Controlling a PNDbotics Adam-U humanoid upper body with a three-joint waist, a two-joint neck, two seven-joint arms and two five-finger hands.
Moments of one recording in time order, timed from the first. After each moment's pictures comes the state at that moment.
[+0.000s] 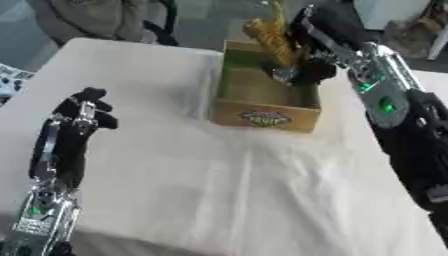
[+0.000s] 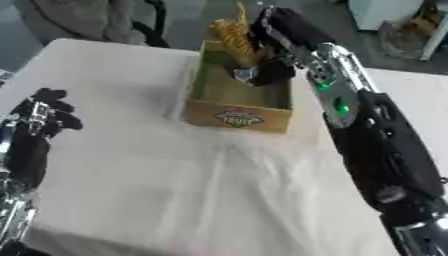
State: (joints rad) left arm -0.15 0.18 -0.03 -1.85 0.11 0.06 0.13; right arm -1.00 -0.19 0.16 -1.02 0.92 -0.33 0.14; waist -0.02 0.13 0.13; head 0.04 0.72
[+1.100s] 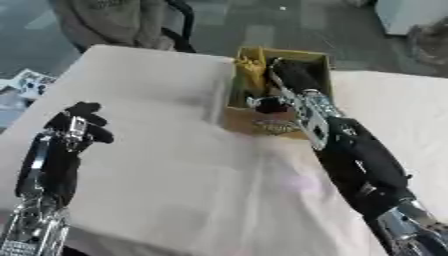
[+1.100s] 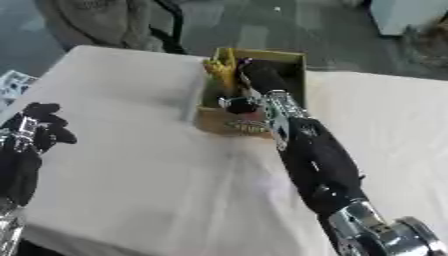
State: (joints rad) left arm -0.18 0.17 -0.08 -1.85 0.13 0.08 0.08; right arm -1.06 -0.07 -0.03 -0.60 1.23 -0.15 -0.14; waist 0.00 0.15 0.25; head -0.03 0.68
